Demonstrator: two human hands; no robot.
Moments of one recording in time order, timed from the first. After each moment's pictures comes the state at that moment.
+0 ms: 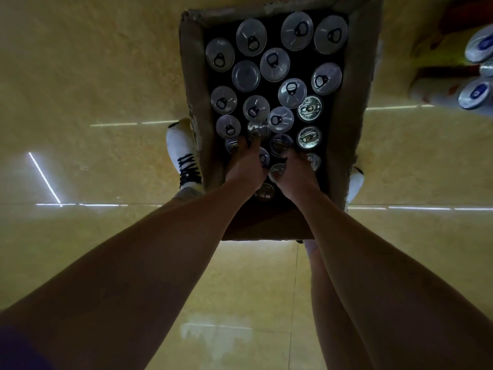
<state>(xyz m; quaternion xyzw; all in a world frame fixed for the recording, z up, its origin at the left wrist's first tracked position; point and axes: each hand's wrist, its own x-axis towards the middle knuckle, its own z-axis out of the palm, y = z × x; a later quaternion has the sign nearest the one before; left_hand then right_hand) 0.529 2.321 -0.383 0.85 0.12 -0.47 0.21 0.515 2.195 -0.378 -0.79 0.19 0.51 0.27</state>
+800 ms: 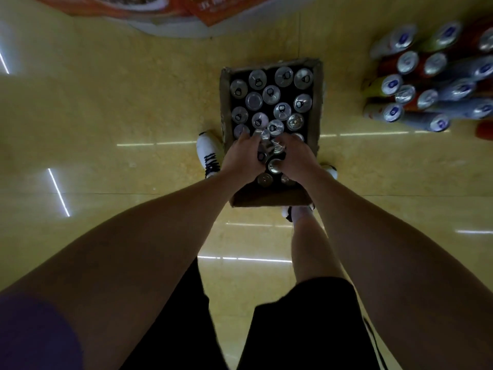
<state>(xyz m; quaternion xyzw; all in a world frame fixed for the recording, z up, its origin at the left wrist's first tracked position) 0.577 2.325 -0.158 0.89 0.03 -0.40 0.21 0.575 2.172 -0.186 -0.83 0.07 0.45 0.33</state>
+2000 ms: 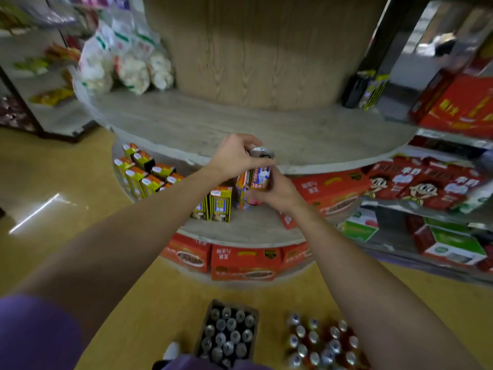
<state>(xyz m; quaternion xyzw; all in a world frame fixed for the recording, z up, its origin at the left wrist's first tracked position) 0.745 2.341 0.566 0.87 -0.04 0.15 0.46 0.767 2.176 0.498 -0.86 -0.21 0.06 0.47</state>
